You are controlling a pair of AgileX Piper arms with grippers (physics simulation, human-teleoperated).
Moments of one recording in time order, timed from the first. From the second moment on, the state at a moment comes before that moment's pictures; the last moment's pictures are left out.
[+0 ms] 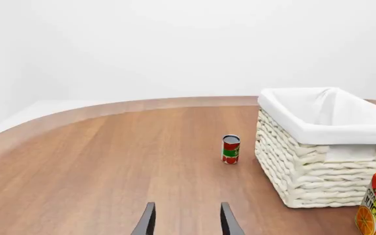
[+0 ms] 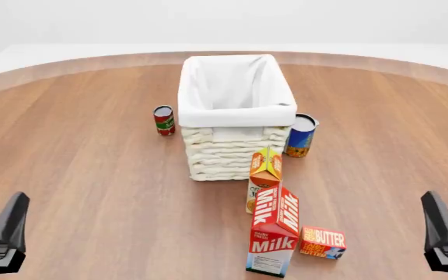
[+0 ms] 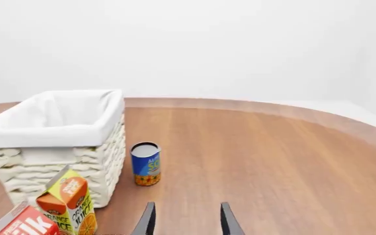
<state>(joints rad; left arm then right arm) 0.00 0.00 0.00 0.00 0.00 -0.02 0.00 0.00 -0.01 0.00</state>
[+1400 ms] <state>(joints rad) 0.00 0.00 0.00 0.00 0.00 0.26 0.53 -0.71 0.44 -0.48</state>
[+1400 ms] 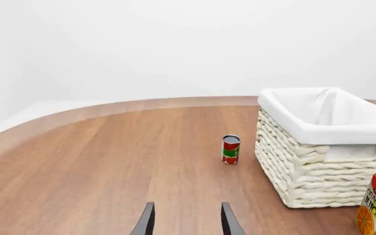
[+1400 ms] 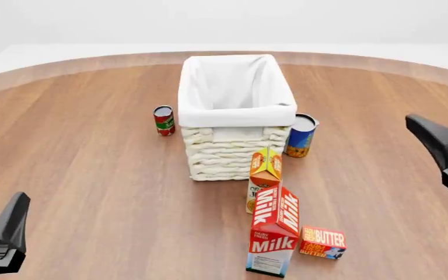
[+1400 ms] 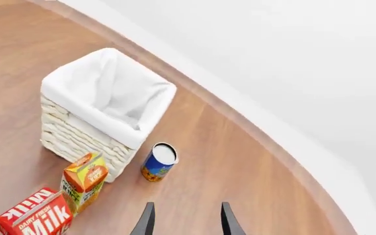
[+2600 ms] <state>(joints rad) 0.00 0.00 0.00 0.00 0.00 0.64 0.71 -0.96 1.12 -0.83</state>
